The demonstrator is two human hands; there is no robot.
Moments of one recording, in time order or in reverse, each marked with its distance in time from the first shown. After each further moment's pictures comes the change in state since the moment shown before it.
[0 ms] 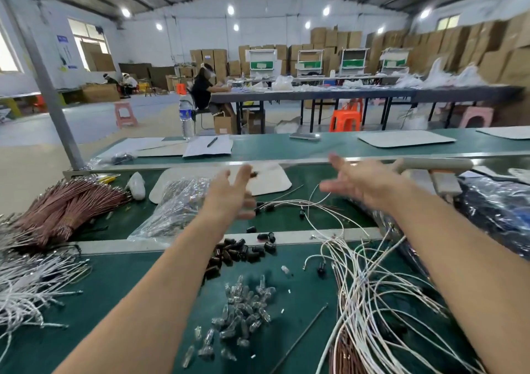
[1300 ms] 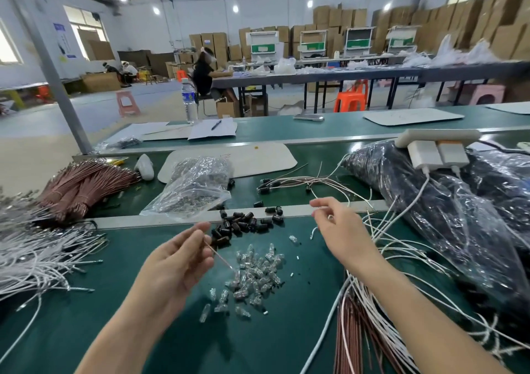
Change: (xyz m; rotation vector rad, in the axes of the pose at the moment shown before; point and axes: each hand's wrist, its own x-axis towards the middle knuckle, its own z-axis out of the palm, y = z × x) left_hand -0.112 -0.095 -0.074 -0.629 0.048 -0.184; right_hand -0.052 0.135 0.053 -0.486 0.178 -0.264
